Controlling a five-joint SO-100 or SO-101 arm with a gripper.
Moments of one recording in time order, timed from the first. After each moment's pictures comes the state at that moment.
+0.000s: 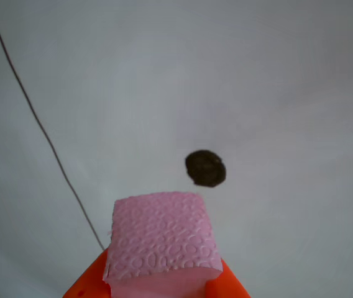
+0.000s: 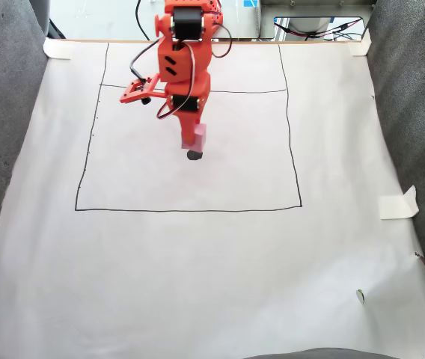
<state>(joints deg) -1.8 53.9 40.3 79.9 22.5</state>
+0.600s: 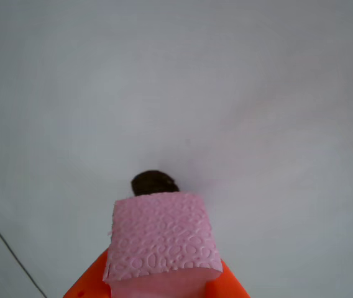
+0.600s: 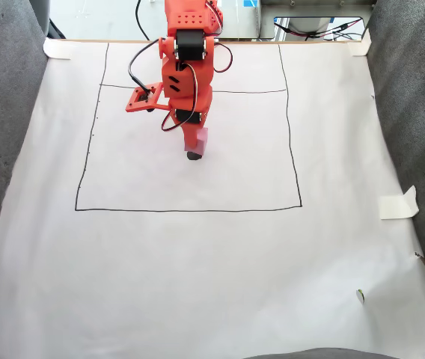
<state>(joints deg) -3.5 47.8 40.0 83.0 23.0</state>
